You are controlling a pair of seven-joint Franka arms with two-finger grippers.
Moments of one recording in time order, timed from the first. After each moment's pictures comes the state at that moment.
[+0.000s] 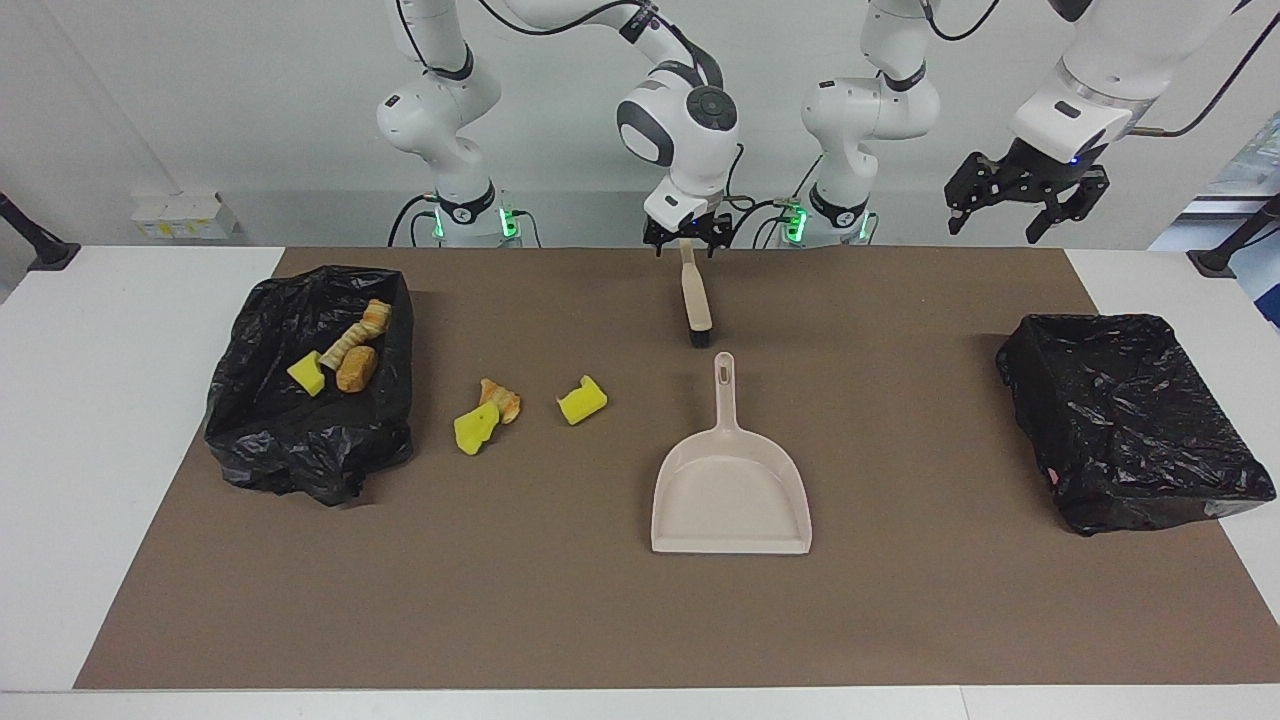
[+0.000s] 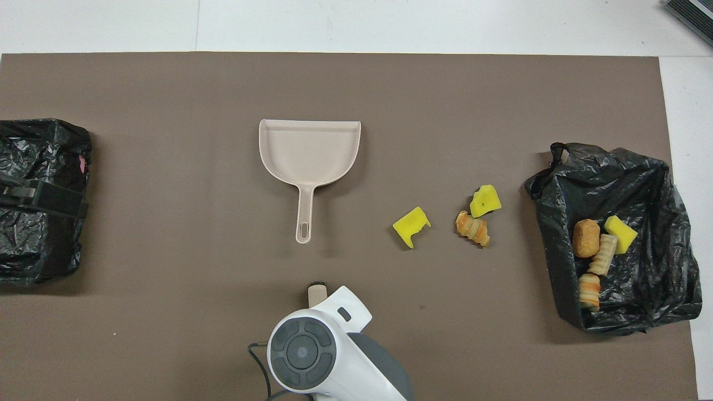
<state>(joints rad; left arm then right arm) -0.09 -0.03 -0.02 -1.48 -0.02 1.39 0.08 0.88 0.09 0.10 -2.13 0.16 2.08 0.90</state>
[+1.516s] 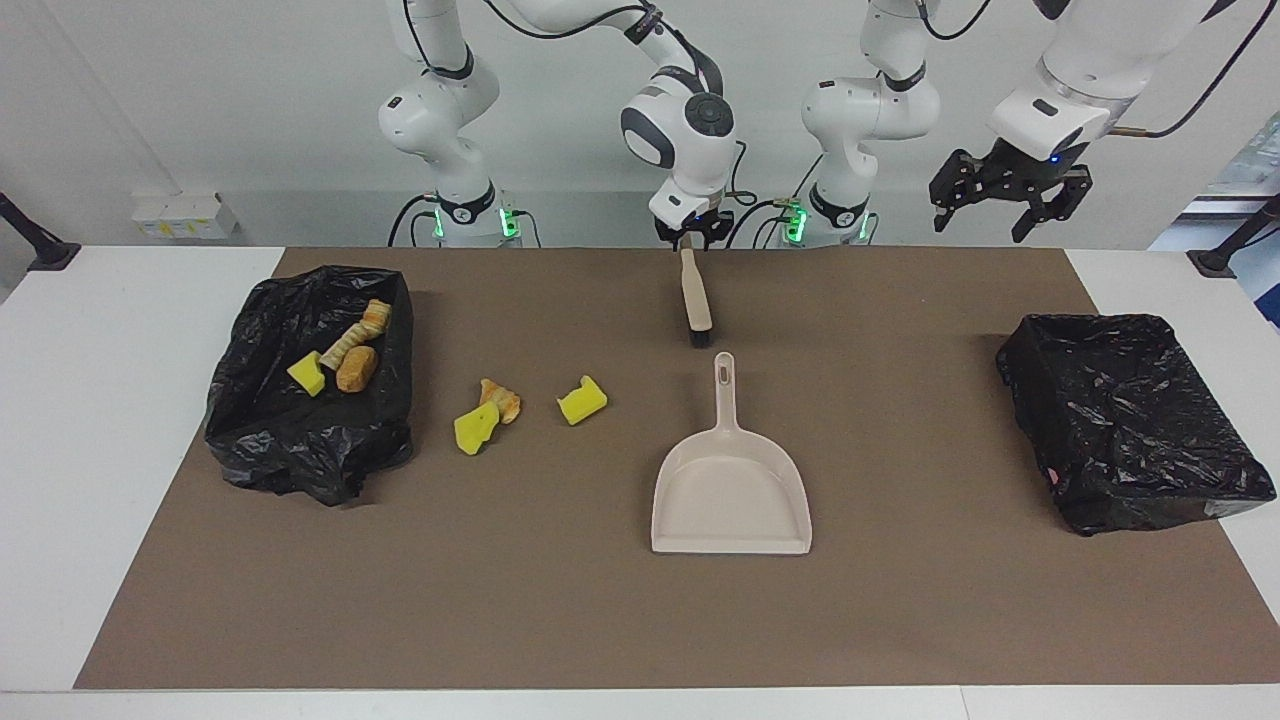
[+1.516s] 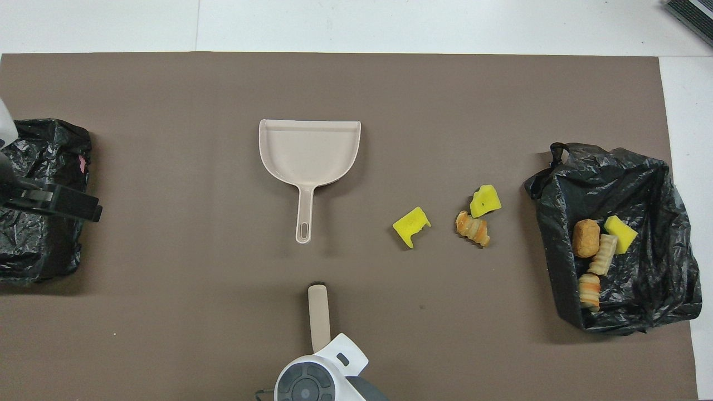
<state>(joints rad) -0.10 -0.03 -0.04 -1.49 -0.02 1.41 0.08 0.93 0.09 0.10 -2.20 0.27 2.14 0.88</state>
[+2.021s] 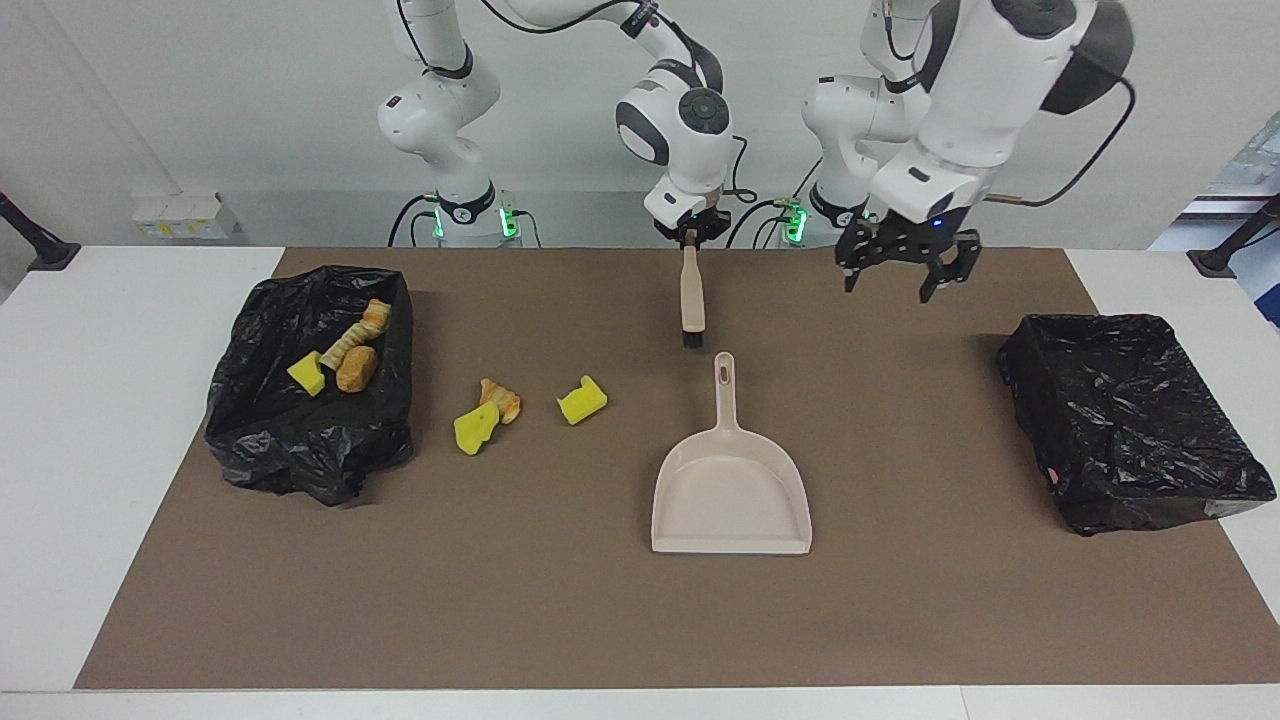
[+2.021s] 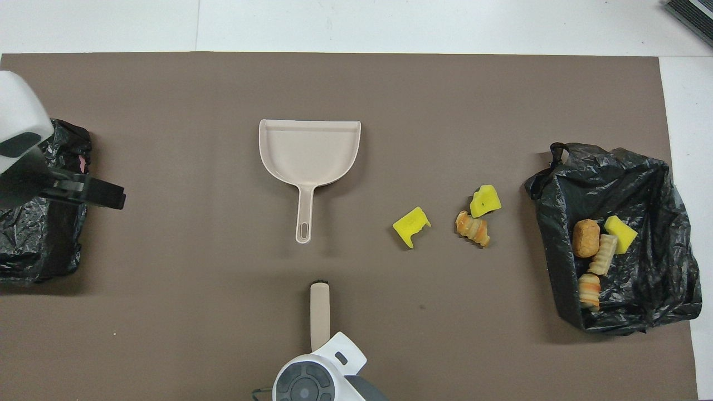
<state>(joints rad) -0.31 0.00 -0.06 -1.71 -0.02 1.77 -0.13 0.85 0.04 0.08 -2.12 0.26 2.02 0.88</state>
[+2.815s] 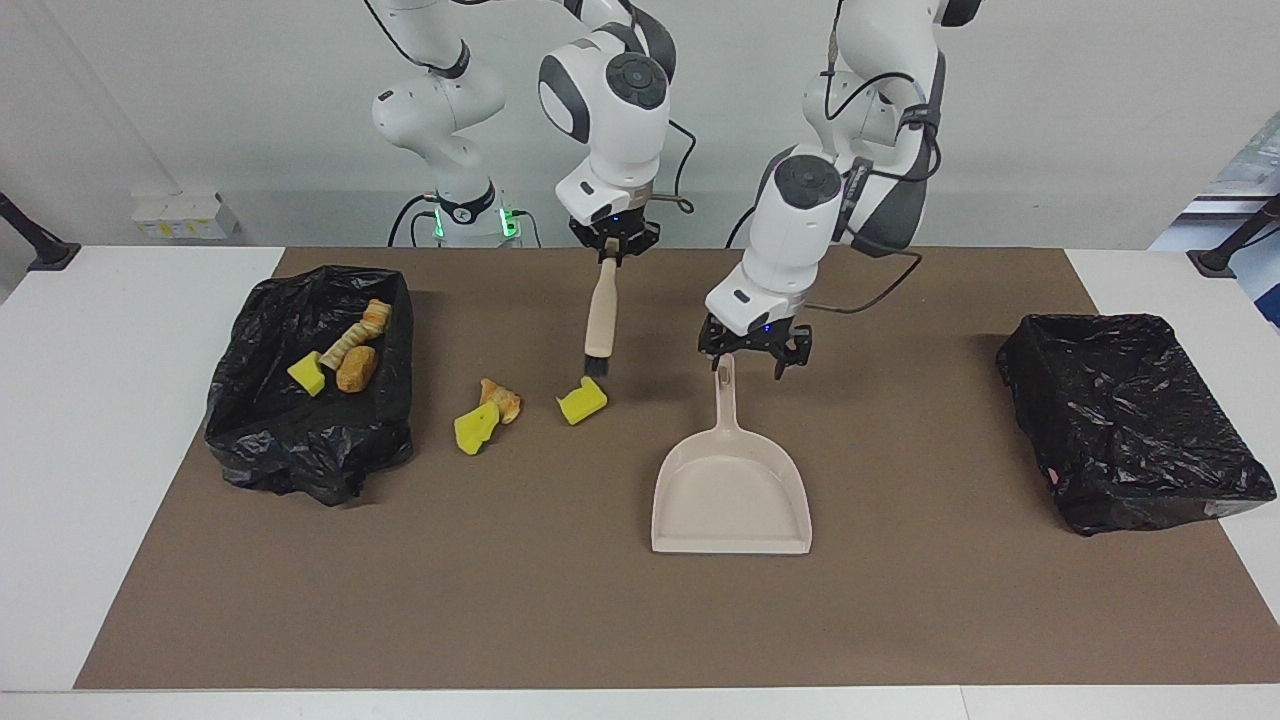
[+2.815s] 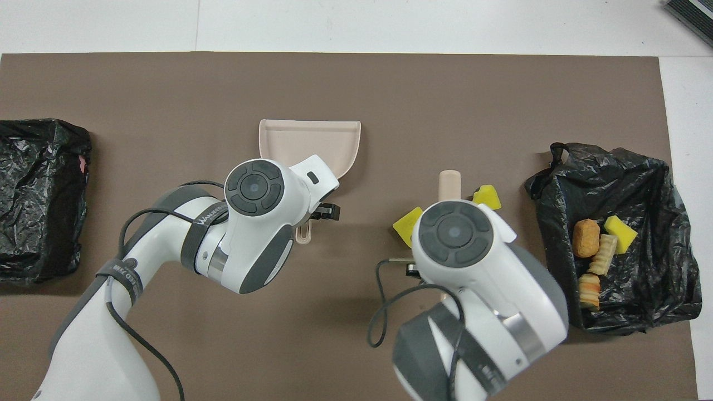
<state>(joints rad) -0.52 0.28 -0.06 -1.92 -0.02 2.30 -0.35 0.36 0.02 0.08 -1.98 -0.13 1.72 0.59</state>
